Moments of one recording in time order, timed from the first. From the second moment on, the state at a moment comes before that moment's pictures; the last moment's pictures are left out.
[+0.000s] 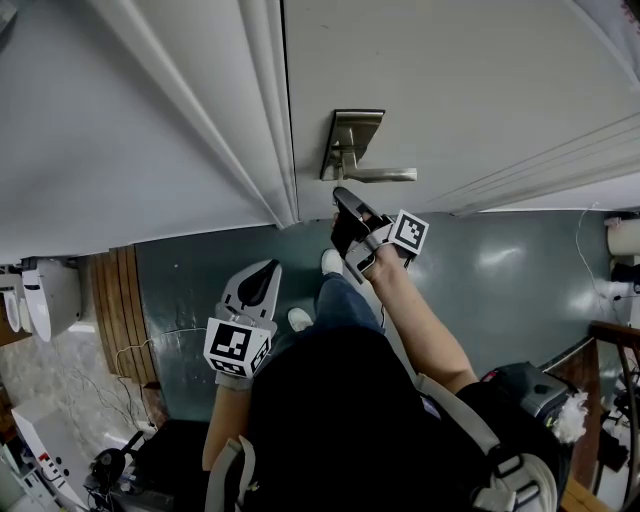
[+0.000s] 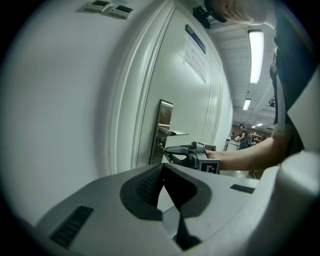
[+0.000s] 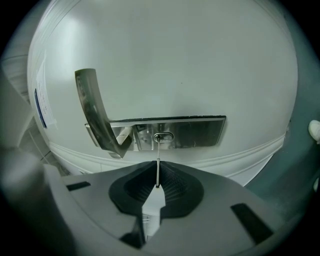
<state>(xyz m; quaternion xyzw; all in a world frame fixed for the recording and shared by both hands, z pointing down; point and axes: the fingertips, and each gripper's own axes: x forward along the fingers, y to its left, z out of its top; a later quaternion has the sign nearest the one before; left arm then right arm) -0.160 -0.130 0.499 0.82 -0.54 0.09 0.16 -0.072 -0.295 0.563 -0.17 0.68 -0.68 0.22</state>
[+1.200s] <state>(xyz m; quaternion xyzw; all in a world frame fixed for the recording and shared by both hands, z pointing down) -0.163 -0.136 0.499 0.82 -0.55 0.09 0.16 -0.061 -0.314 0.565 -0.17 0.69 -0.68 0.18</state>
